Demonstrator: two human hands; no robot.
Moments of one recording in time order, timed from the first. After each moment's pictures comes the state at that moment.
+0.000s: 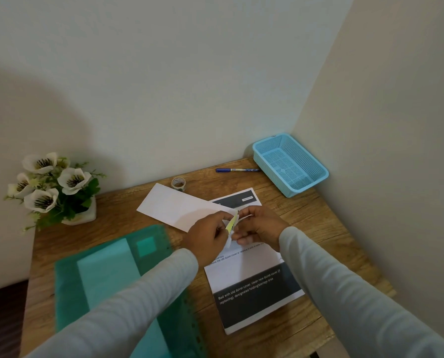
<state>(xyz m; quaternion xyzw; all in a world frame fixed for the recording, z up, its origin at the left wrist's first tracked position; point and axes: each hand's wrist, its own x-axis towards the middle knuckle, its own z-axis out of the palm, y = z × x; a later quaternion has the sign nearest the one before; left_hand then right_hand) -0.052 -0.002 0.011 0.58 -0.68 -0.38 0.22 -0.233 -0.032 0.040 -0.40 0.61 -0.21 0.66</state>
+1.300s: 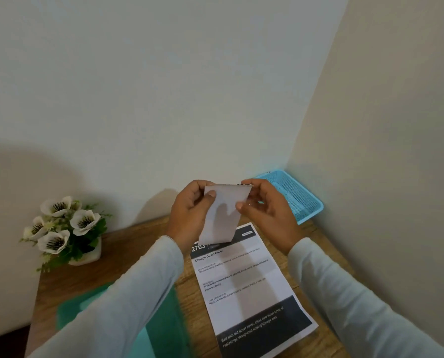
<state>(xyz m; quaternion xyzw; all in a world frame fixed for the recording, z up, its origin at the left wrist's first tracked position) -0.032 -0.041 0.138 0.49 -0.49 -0.49 0.53 -0.218 -0.037 0.142 -0.59 0.49 -0.48 0.43</state>
